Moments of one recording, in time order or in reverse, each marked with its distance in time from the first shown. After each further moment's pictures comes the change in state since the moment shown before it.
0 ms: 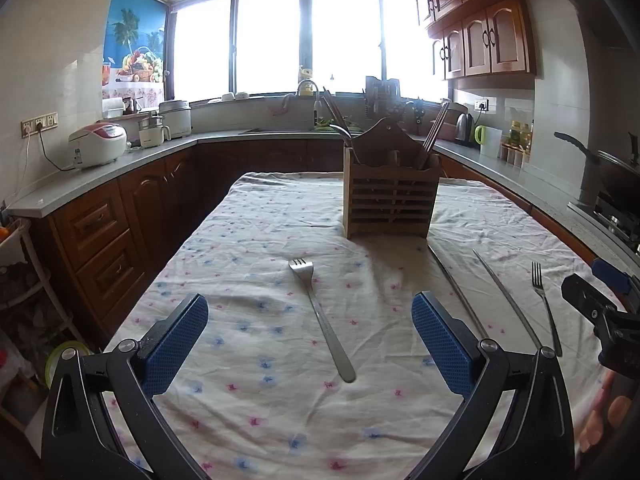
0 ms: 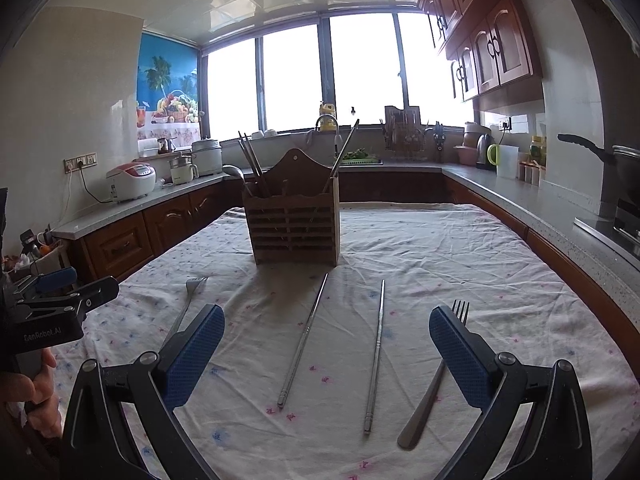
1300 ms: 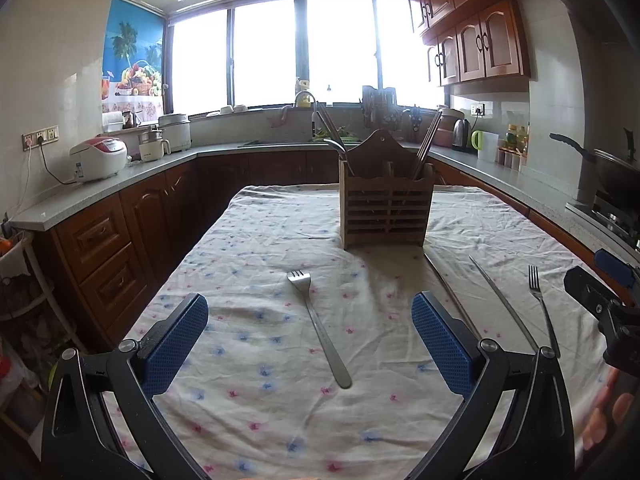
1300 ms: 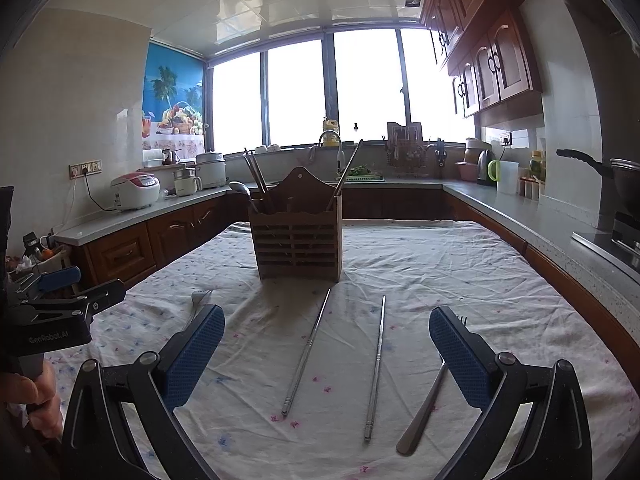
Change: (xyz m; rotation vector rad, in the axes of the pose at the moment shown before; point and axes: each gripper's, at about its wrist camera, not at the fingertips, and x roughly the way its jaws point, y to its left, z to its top) left arm -0.008 -0.007 0.004 0.023 -0.041 0.003; right arm -0.011 0.002 0.003 -0.014 -0.063 0.006
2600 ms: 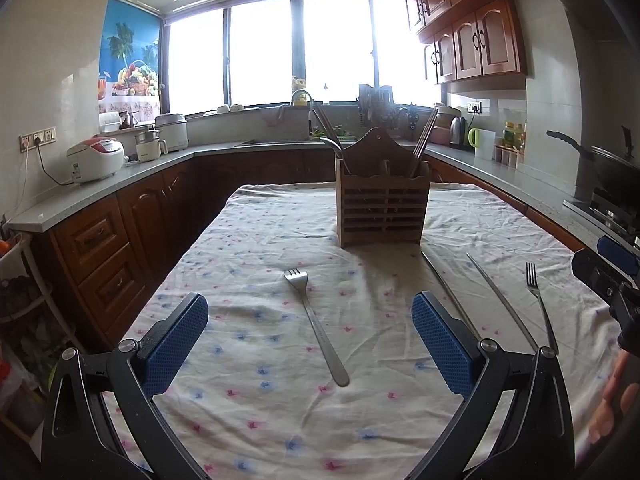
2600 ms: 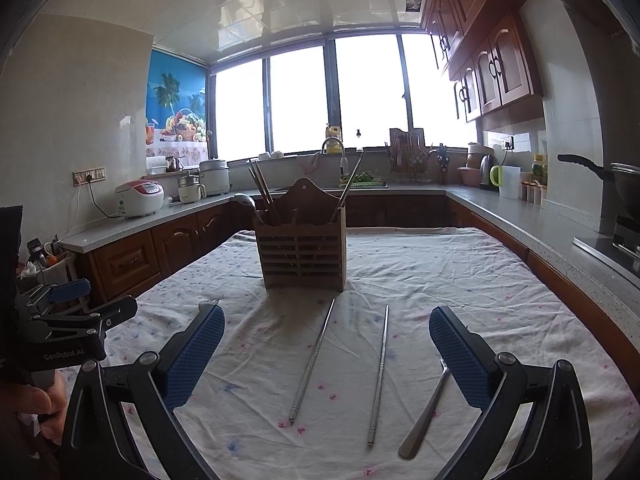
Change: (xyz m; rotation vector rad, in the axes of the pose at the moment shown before) left arm -0.001 -0.002 -0.001 0.008 0.005 -0.006; right arm -0.004 0.007 0.007 0.001 -0.018 0.010
